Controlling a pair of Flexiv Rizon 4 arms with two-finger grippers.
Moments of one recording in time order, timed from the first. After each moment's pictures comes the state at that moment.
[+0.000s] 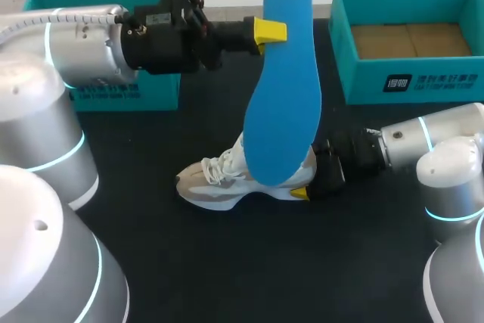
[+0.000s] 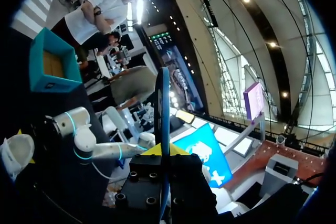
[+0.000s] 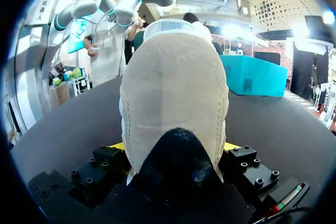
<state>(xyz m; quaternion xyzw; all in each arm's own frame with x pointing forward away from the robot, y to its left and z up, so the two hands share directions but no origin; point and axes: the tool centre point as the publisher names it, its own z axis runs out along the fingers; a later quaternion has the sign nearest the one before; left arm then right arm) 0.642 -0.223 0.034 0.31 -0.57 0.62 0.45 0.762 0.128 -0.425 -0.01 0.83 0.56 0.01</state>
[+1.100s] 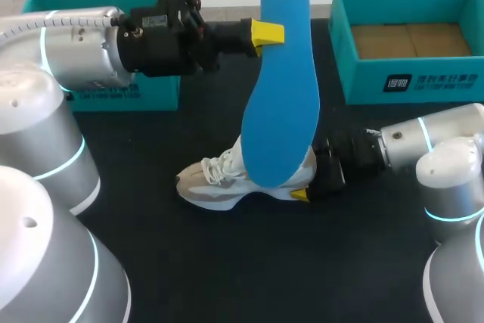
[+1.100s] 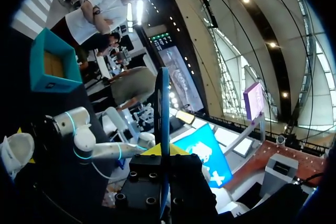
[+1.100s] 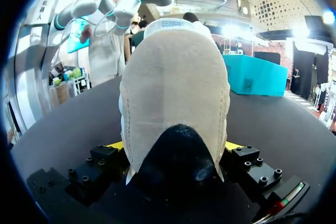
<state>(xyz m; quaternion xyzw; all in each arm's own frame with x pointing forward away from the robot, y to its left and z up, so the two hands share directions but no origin) 0.638 -0.221 0.035 0.31 -0.56 0.62 0.44 0.763 0.128 -0.427 -0.01 0.83 0.56 0.01</state>
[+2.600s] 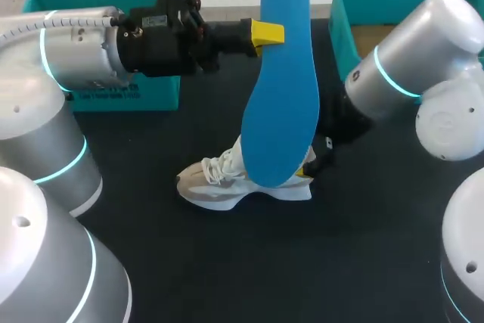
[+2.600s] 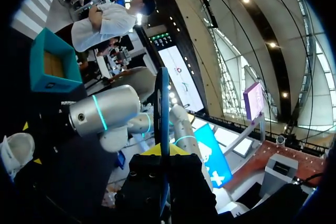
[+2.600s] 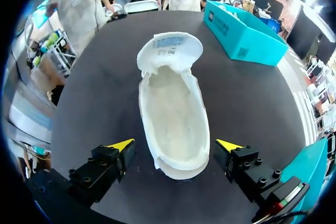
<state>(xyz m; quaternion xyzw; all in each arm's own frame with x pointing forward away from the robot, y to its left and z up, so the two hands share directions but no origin) 0.638 -0.220 0.035 0.31 -0.57 0.62 0.44 0.751 0.110 -0.334 0.04 0.97 0.24 0.04</state>
